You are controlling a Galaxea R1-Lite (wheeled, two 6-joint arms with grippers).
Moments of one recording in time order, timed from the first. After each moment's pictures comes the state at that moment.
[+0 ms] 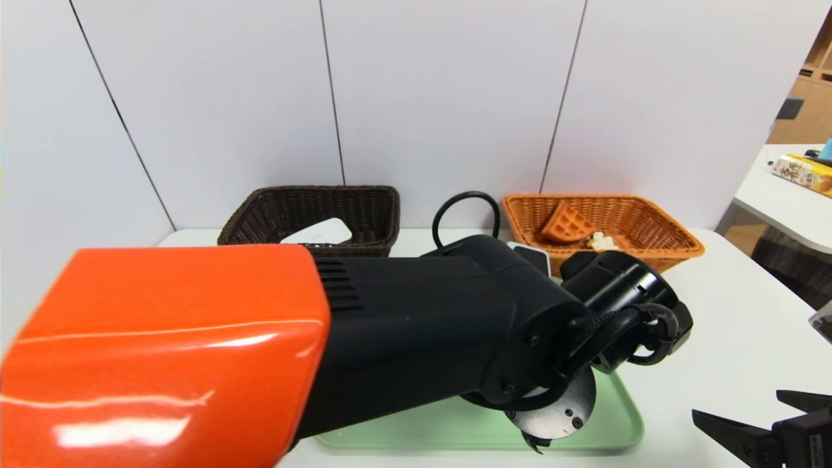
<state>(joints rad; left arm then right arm) -1.13 2.23 -1.96 0.74 0.63 -0.61 0.50 0.99 -0.54 0.26 -0.29 0.22</state>
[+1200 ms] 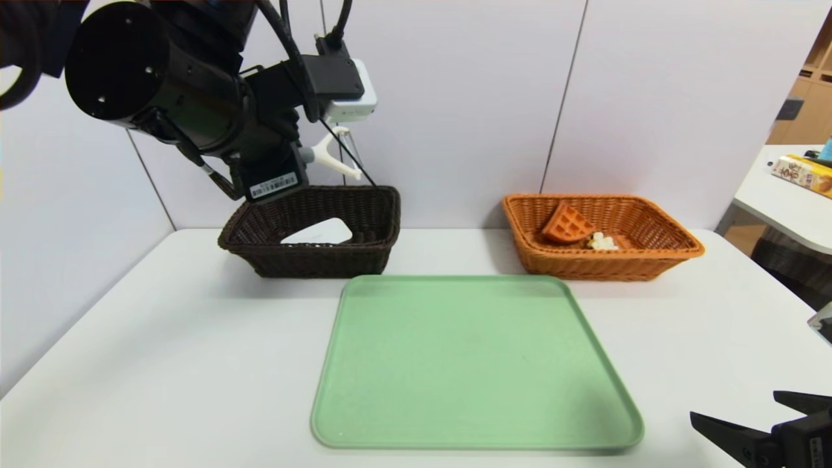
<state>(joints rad) -0.61 1.75 -1.93 0.72 0.44 0.88 0.51 0.99 -0.54 0.26 -0.28 0.23</state>
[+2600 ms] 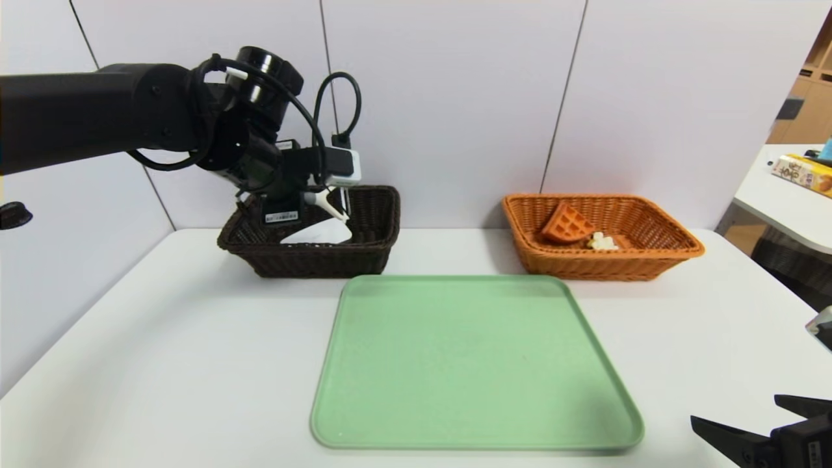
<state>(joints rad) -0.36 1.99 -1.91 0.58 0.22 1.18 0.51 0.99 -0.53 0.26 -0.29 0.23</state>
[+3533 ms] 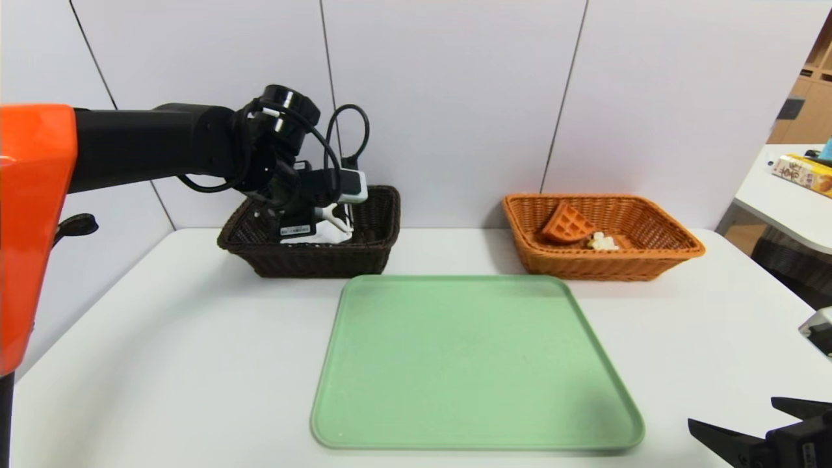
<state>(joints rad) -0.34 2.10 -1.92 0.52 0.22 1.19 0.51 1.00 -0.52 0.25 -0.28 0.23</state>
